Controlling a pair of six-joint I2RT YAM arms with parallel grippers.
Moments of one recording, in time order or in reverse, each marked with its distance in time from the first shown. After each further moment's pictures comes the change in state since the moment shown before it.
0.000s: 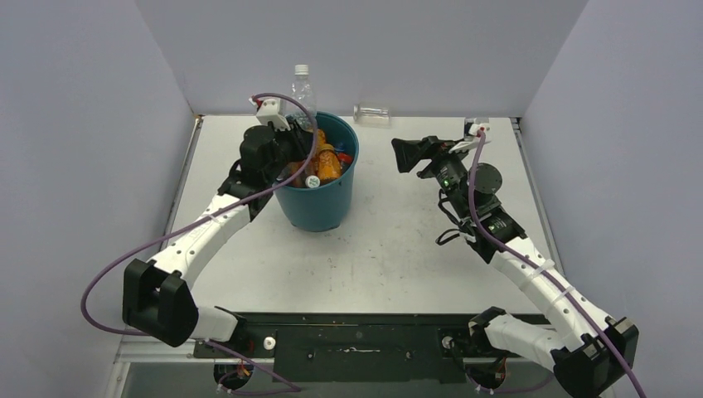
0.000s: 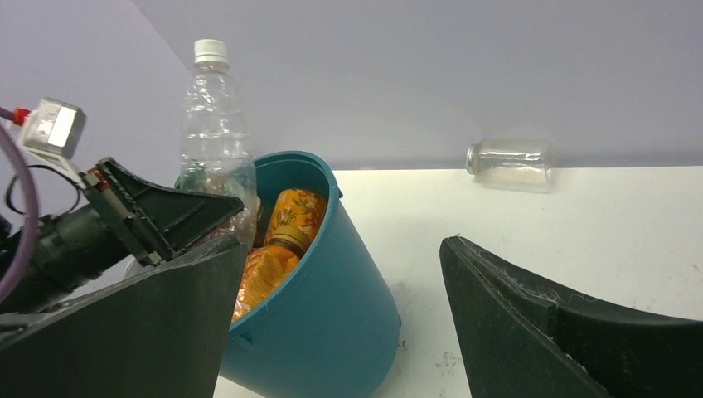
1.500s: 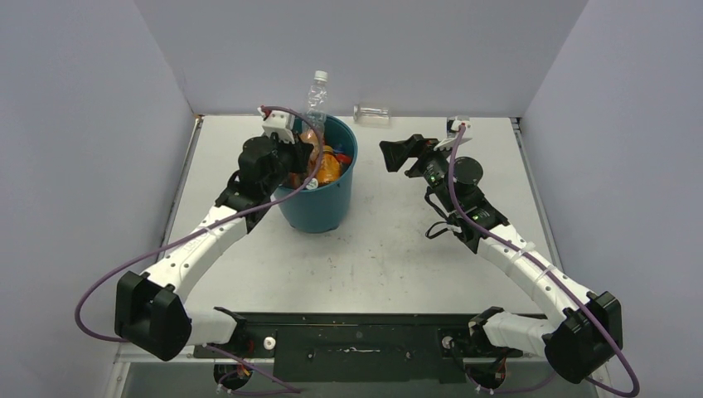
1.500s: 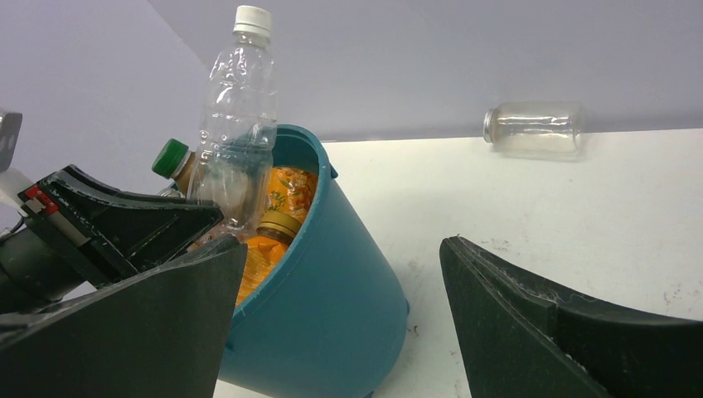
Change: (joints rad) left arm -0.029 -0.092 -0.081 -0.013 0.009 0.162; right arm 0.000 0.128 -0.007 0.067 -0.037 0.048
